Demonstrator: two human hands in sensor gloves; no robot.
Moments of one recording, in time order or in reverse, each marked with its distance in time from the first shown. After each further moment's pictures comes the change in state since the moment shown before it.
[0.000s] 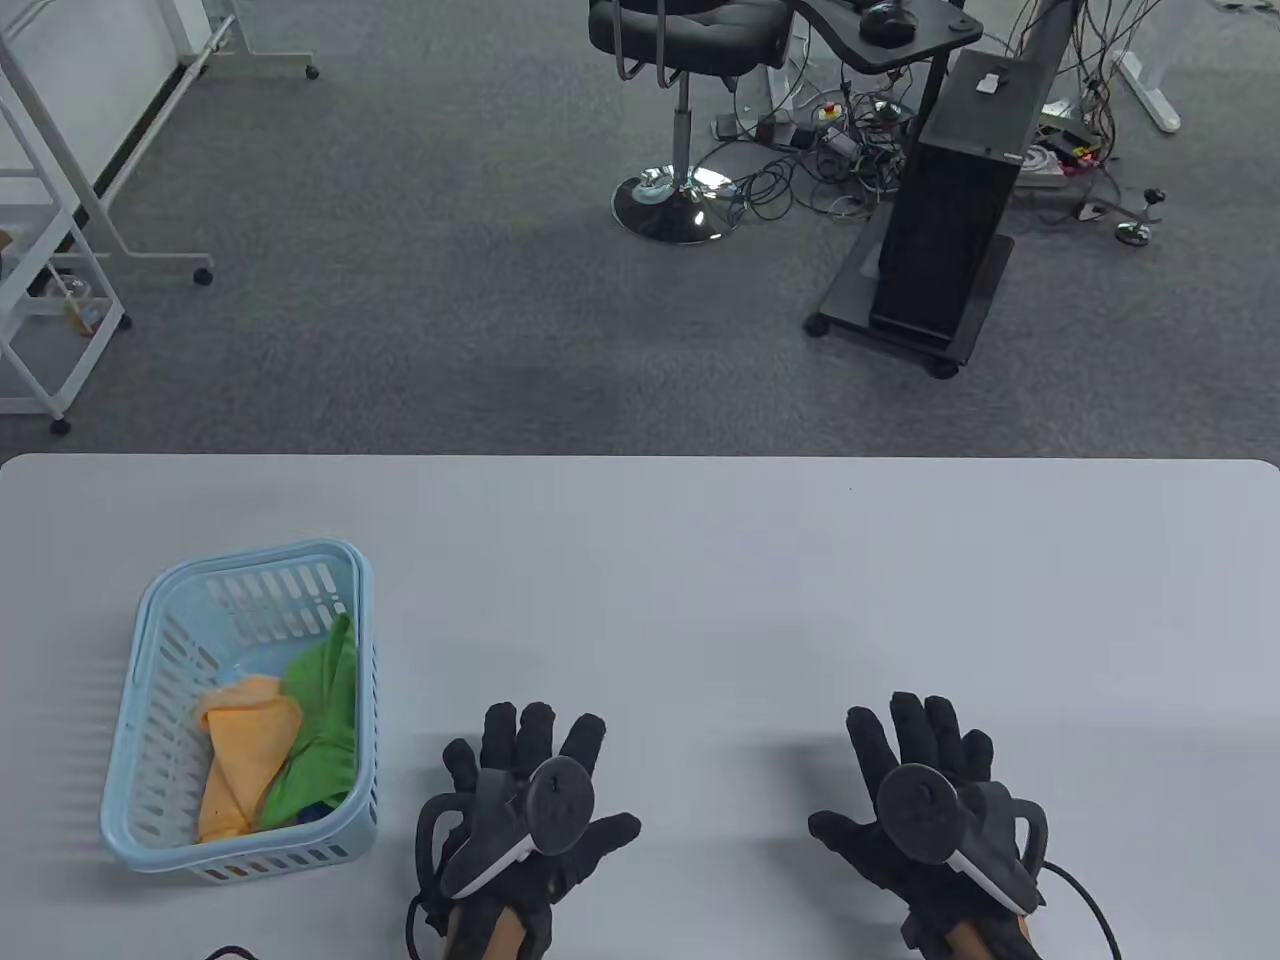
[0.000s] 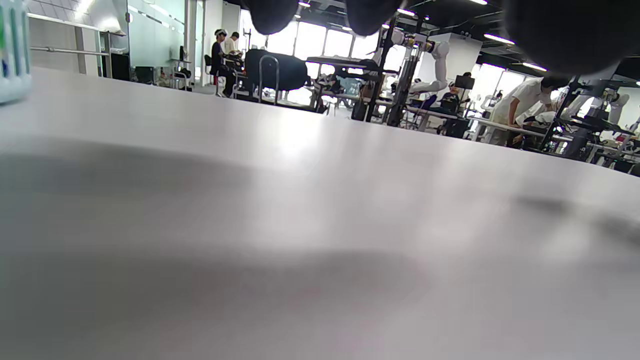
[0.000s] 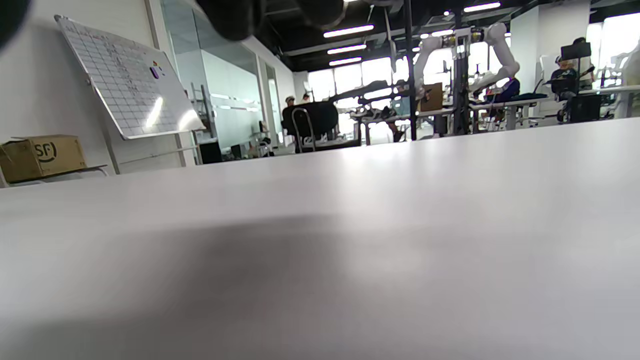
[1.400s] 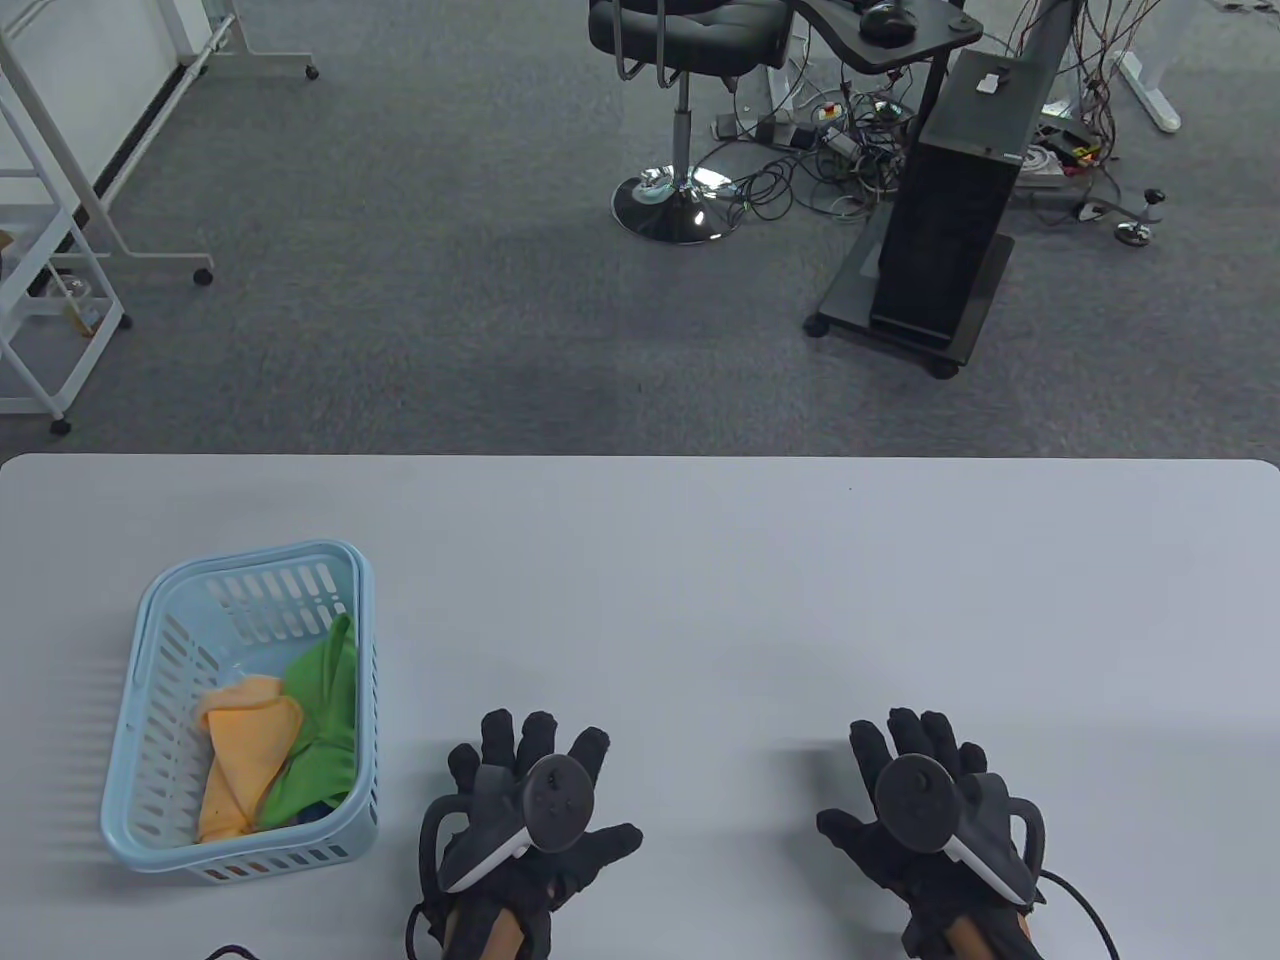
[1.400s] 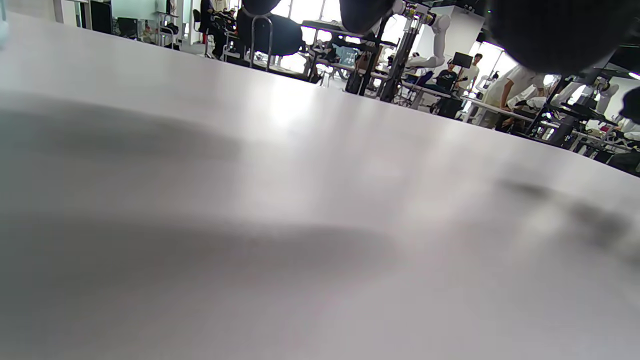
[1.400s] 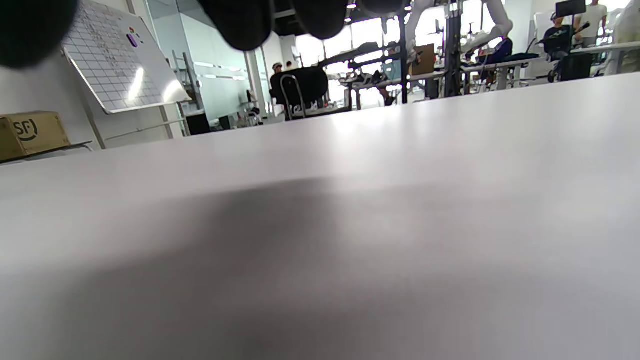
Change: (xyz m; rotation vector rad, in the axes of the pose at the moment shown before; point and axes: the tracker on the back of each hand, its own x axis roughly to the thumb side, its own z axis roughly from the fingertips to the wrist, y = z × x) left_hand 0.000 -0.003 0.001 -0.105 -0.030 0.059; right_hand -0.003 0.006 -0.003 0.100 0.045 -0.024
